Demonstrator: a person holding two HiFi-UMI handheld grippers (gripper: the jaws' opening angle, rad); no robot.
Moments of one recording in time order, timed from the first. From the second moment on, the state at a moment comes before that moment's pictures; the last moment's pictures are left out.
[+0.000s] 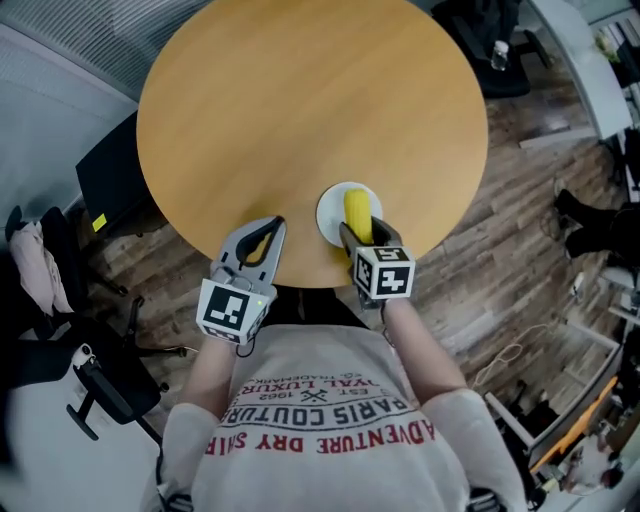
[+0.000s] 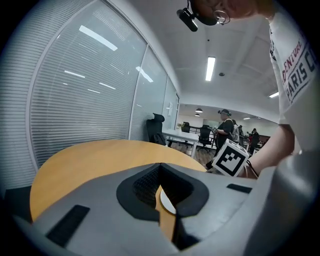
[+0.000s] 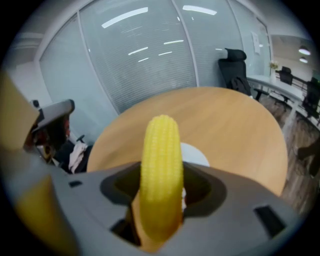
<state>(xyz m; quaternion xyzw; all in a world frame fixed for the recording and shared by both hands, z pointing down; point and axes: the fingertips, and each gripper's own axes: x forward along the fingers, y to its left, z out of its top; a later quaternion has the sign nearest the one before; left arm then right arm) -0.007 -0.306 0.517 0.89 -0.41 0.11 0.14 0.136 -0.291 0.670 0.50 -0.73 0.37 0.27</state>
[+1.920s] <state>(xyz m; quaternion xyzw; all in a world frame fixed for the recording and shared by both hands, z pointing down) -0.001 -0.331 0.465 0.90 -0.43 0.08 0.07 0.160 -0.333 0.534 0.58 -0.77 0.20 0.17</state>
